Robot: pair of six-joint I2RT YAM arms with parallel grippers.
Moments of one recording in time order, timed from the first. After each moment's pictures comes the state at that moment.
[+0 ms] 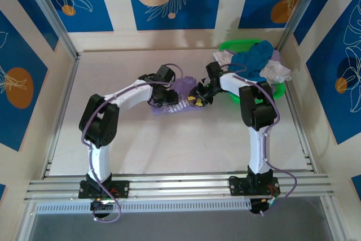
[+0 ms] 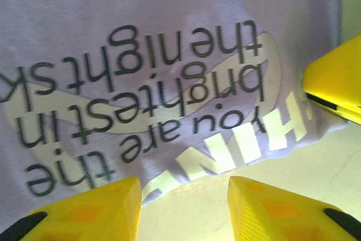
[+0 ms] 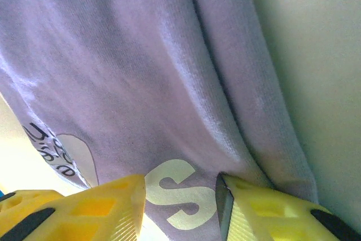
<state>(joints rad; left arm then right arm) -0.58 1.96 1.50 -0.70 0.10 -0.57 0.31 2.14 1.49 -0.63 -0.64 0.75</state>
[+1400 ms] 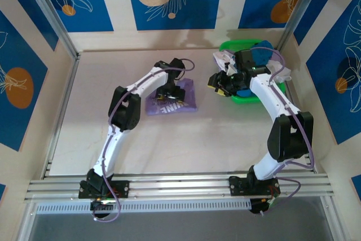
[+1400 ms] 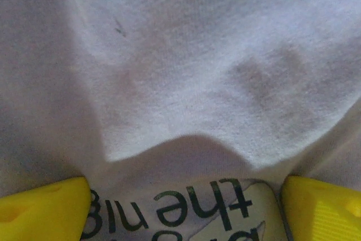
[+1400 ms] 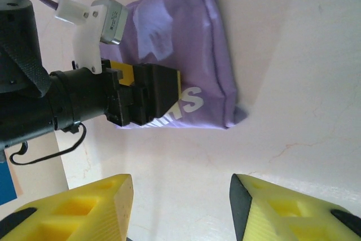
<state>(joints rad) -0.55 2.44 2.16 -1.17 -0.01 -0.33 0.17 1.61 1.37 -0.82 -0.55 0.58</state>
